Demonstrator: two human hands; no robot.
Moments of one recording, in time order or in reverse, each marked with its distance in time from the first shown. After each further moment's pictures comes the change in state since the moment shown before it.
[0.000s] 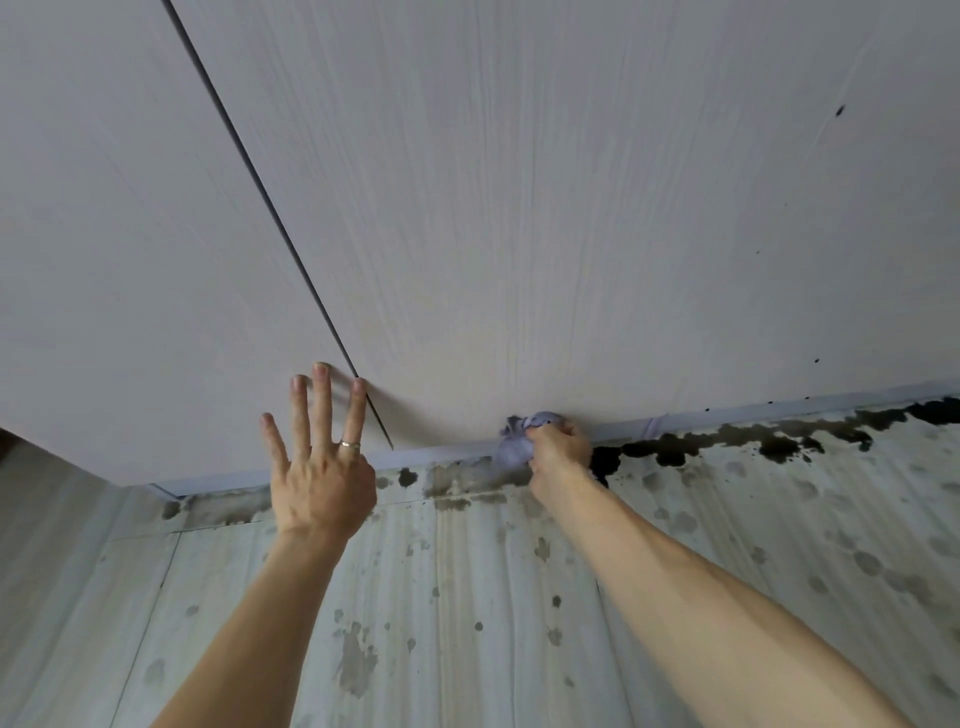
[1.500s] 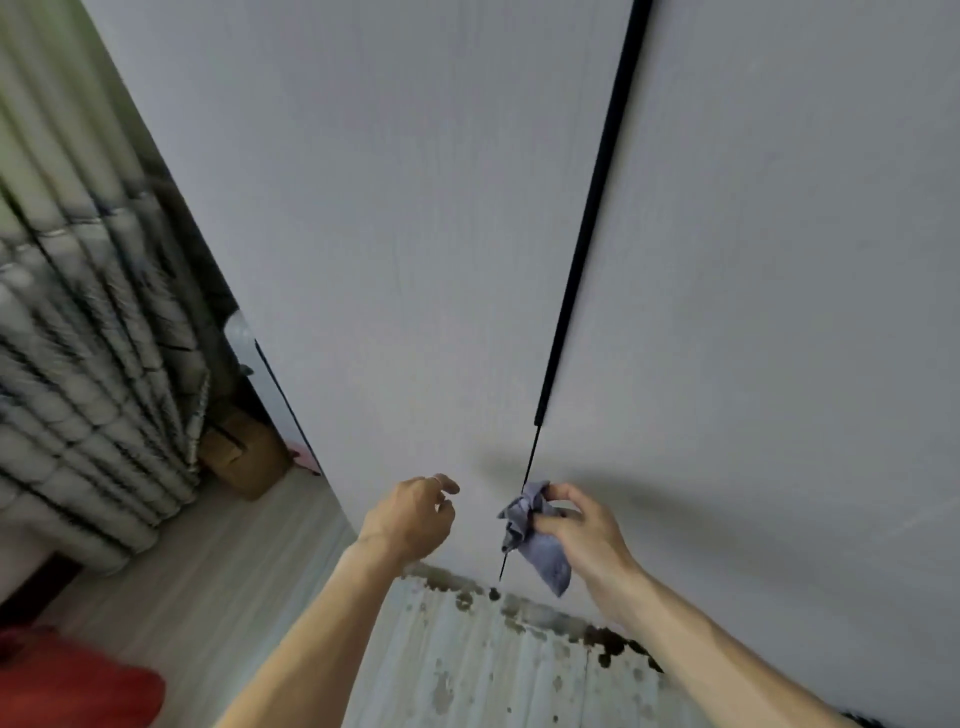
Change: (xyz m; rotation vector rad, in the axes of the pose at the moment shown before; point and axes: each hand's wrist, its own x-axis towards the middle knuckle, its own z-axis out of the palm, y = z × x) left_hand 0.141 -0.156 -0.505 -0.666 -0.655 -0.389; right_hand -0.472 -0.396 0.160 -0.831 -0.744 -0.118
